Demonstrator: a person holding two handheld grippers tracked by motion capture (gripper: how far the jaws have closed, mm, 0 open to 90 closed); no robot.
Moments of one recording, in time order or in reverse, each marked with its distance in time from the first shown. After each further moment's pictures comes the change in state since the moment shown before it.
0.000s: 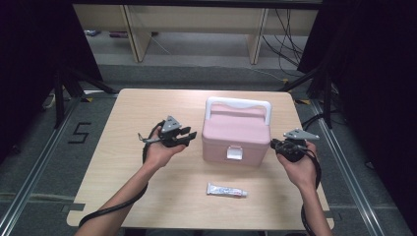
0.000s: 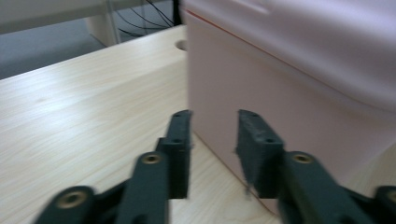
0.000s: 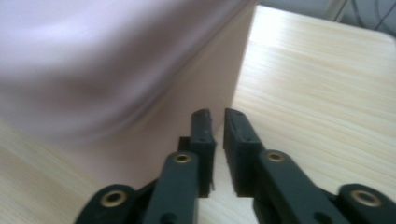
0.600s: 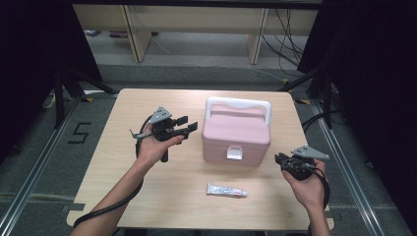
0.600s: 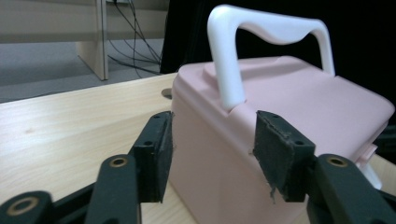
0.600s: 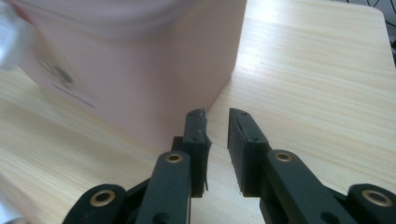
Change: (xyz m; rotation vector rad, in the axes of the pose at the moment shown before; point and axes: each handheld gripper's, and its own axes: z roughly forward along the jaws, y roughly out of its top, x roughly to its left) left arm -0.012 0.036 -0.015 -0.138 -0.091 -0.118; right arm 0.017 -0.034 -0.033 -0.020 0.011 0.083
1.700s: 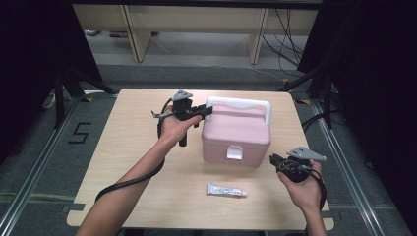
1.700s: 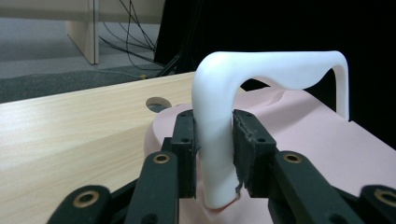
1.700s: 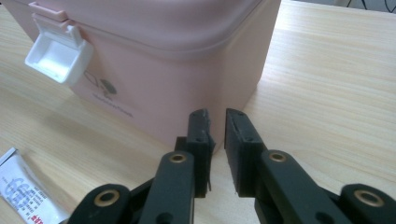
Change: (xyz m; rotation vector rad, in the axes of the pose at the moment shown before) left arm -0.007 0.037 0.062 0.094 0.005 -0.105; right arm 0.018 0.004 -0.004 -0.009 0.045 -0.009
